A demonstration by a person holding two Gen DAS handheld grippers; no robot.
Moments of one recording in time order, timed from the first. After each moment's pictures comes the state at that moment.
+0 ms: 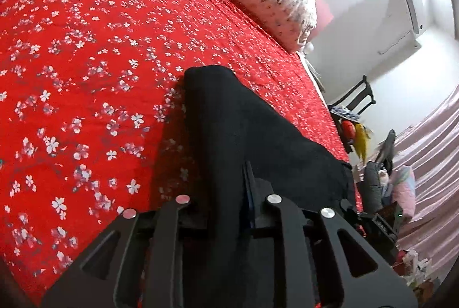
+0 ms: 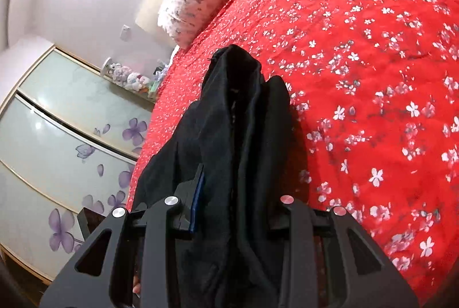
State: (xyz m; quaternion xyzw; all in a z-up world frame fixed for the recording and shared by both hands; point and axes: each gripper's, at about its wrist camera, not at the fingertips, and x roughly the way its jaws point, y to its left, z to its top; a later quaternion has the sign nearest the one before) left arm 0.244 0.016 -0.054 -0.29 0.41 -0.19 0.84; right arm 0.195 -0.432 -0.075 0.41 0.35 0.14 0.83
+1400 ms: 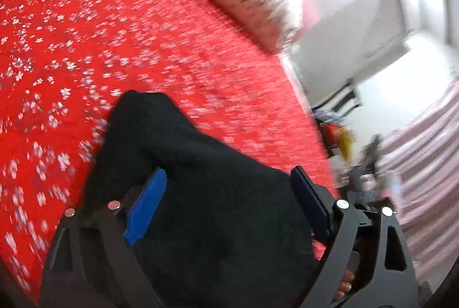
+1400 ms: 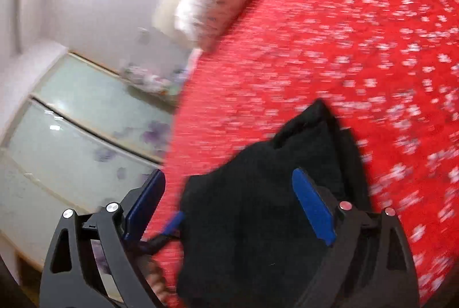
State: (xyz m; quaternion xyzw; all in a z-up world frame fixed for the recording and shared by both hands) left arm 0.292 -0.027 -0.039 -0.31 0.42 -0.22 0.83; right arm 0.232 -0.429 -0.050 0.42 0.36 0.15 0.82
